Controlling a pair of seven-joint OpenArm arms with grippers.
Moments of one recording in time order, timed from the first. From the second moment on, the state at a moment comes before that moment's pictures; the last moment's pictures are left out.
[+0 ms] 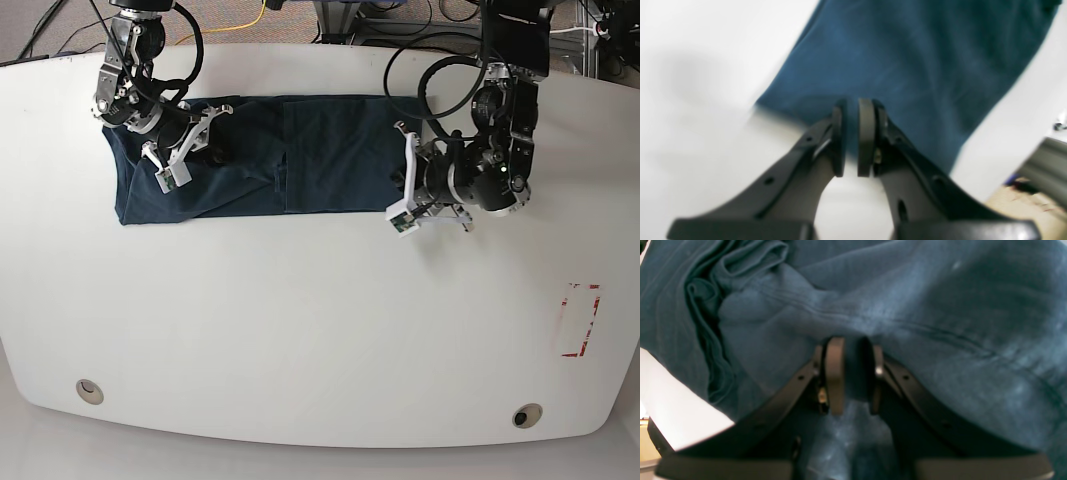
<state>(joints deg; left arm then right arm) -3.3 -12.1 8.2 101.0 -26.1 -41.8 79.2 -14.5 10.1 18.1 87.7 27.7 41.5 -47.3</state>
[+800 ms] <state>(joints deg) 0.1 -16.4 12.4 94.8 -26.6 -41.8 71.9 -13.4 9.6 22.6 97.2 33.6 40.8 -62.1</state>
